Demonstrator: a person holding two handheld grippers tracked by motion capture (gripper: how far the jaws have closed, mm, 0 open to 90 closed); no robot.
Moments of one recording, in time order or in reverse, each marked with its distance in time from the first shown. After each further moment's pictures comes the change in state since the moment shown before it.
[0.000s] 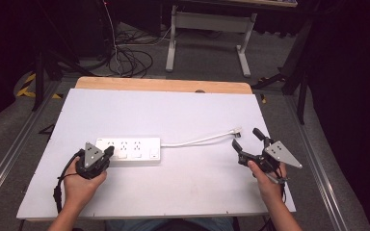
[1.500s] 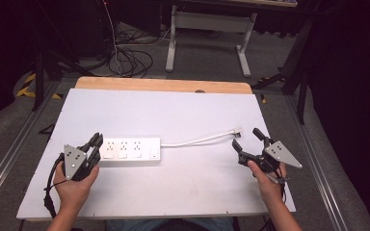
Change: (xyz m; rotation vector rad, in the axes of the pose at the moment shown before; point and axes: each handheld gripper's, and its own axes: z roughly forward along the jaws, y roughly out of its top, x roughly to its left) left arm 0.007 0.006 -0.027 -0.360 0.137 -0.047; right arm 0.000 0.000 0.000 0.000 0.000 -0.002
